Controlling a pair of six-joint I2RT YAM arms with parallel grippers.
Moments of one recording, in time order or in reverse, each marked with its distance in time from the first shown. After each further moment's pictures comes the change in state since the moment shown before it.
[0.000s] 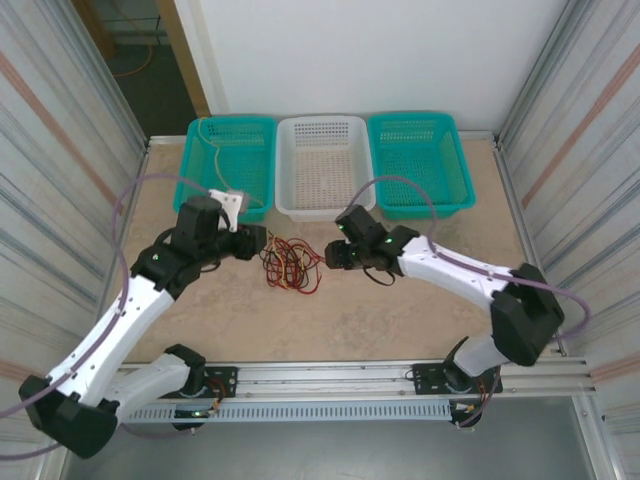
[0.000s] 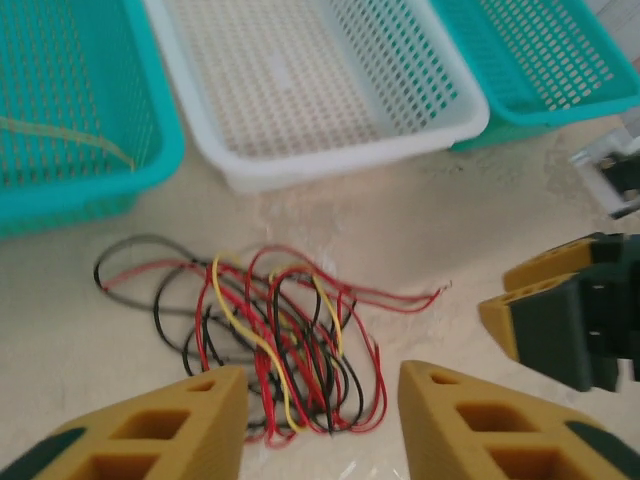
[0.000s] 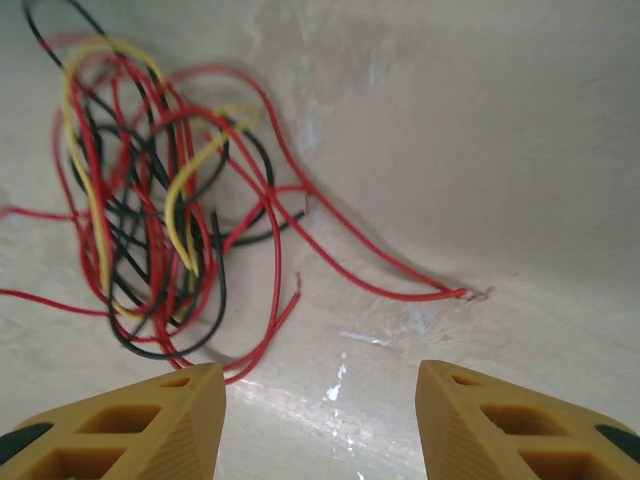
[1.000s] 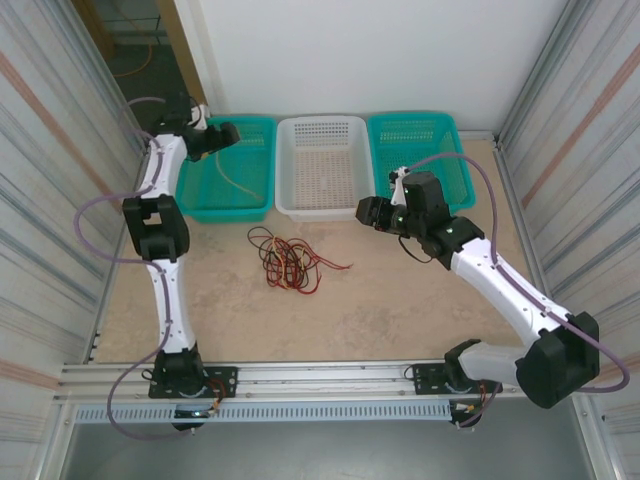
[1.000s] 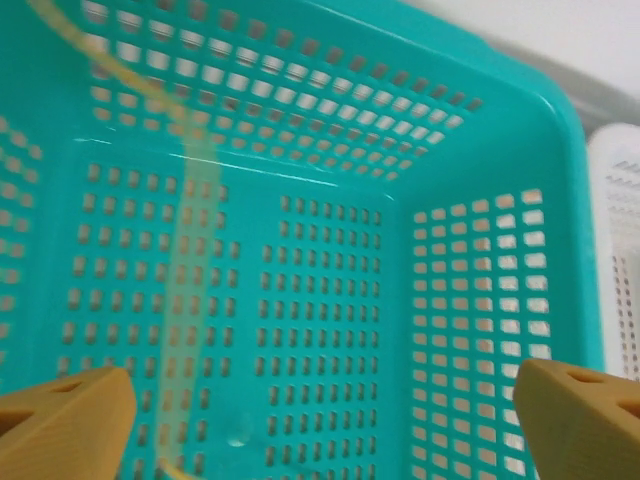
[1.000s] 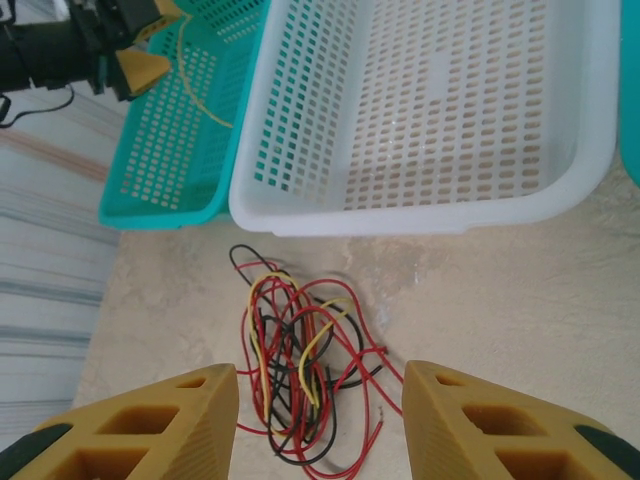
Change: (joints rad) left arm 0.518 1.450 1.390 -0.155 0.231 0.049; right arm -0.323 -0.304 -0.026 0.148 -0.257 0.037
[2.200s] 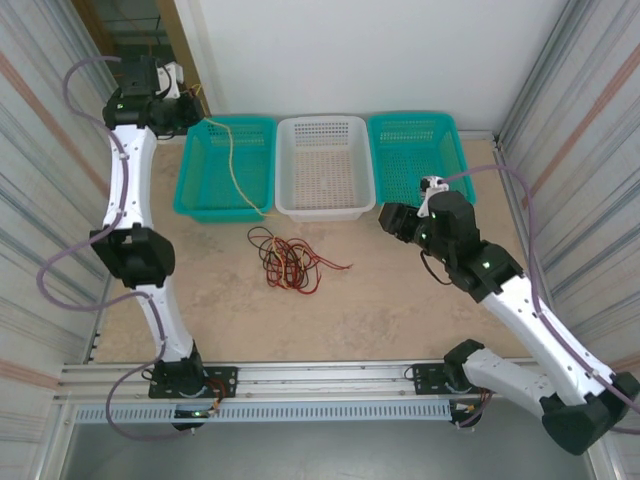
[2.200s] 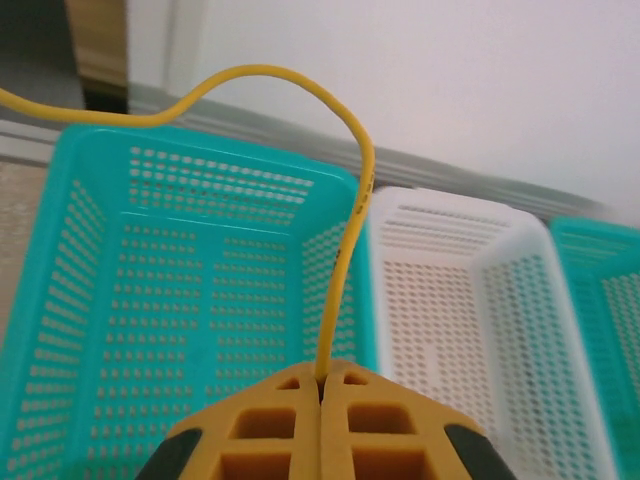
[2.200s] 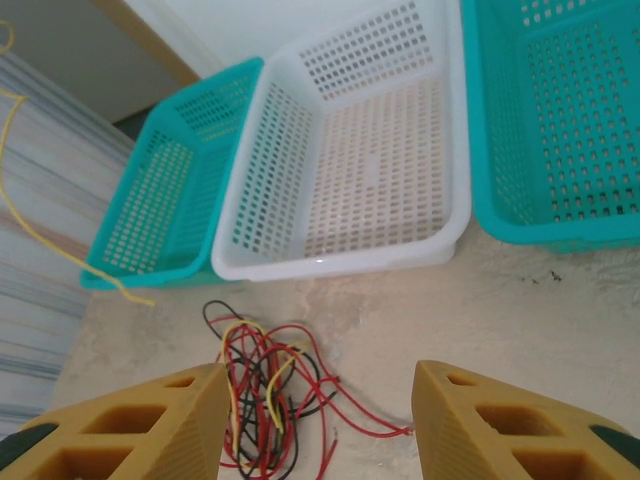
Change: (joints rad) left arm 0.038 -0.325 0.032 -0.172 -0.011 -0.002; right arm 0.042 -0.260 -0.023 -0.138 0.257 -0.003
